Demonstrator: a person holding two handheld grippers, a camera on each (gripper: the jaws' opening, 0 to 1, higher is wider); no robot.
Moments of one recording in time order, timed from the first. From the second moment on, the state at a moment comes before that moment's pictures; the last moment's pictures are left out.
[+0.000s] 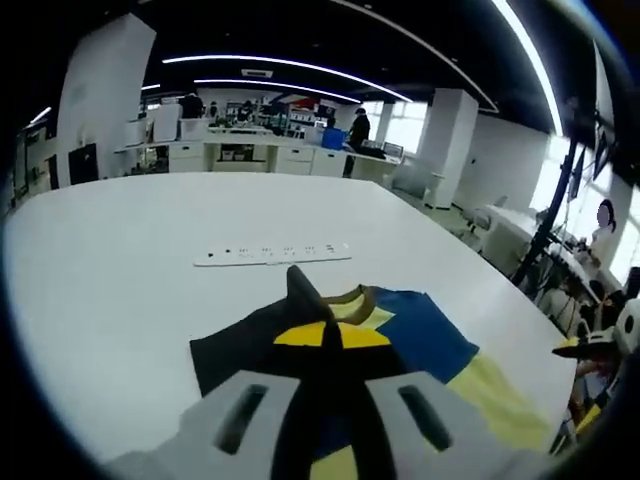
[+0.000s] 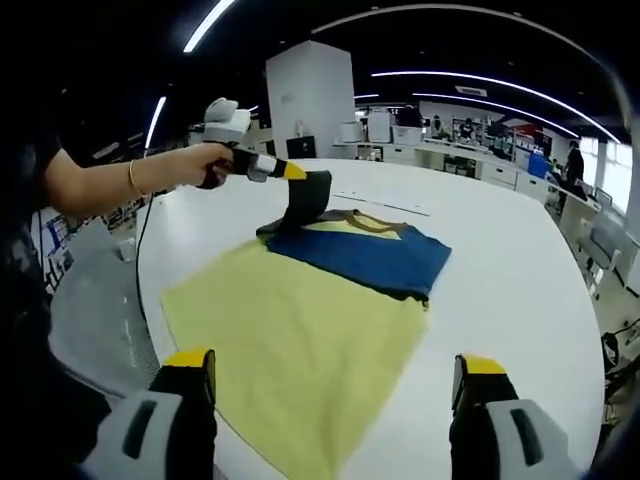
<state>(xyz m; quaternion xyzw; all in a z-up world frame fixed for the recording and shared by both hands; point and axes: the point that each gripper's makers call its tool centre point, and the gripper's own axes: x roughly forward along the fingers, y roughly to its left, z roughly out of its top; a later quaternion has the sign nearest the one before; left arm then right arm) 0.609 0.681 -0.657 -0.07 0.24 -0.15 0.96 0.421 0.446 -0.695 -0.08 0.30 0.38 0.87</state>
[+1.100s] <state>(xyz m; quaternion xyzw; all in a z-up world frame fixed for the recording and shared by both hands) 0.588 0.618 -0.718 -0.03 0.27 -0.23 0.94 0.419 0.445 -0.704 -0.08 0.31 0.38 0.87</state>
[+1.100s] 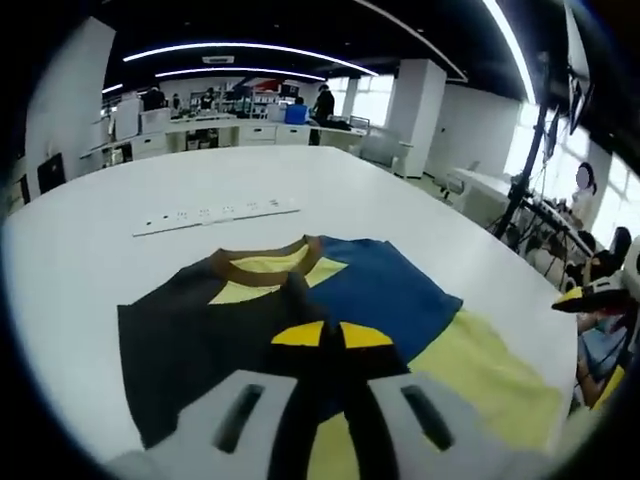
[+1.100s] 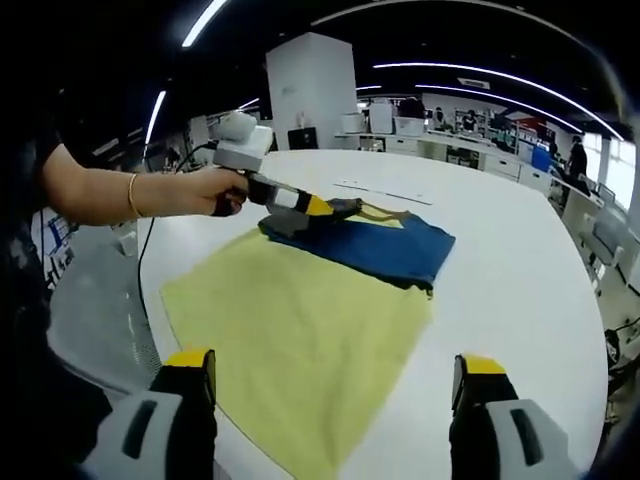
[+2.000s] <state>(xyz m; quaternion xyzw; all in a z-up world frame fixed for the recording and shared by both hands) 0.577 0.677 -0.734 -0.03 0.27 -0.16 0.95 0.417 0.448 -0.704 -0.08 0.31 0.38 0.87</state>
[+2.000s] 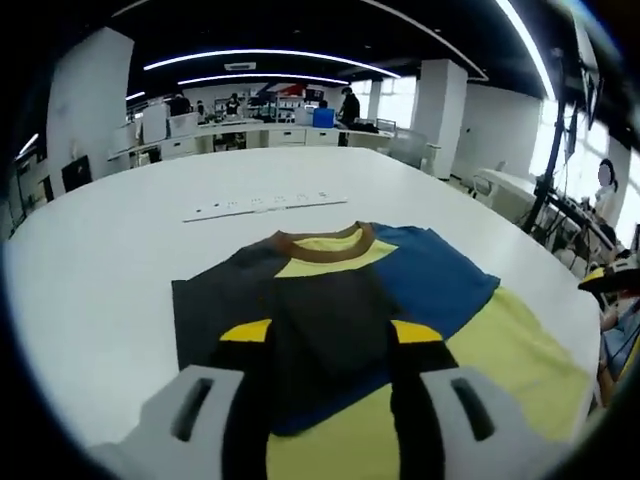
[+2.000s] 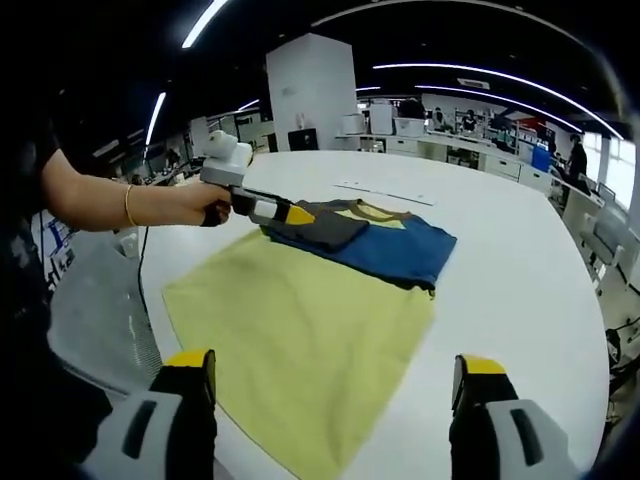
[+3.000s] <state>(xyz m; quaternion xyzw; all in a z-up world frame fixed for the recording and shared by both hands) 0.566 0.675 -0.765 -0.11 0.33 -0.12 0.93 0.411 0.442 -0.705 -0.06 0.31 0.38 0.87</state>
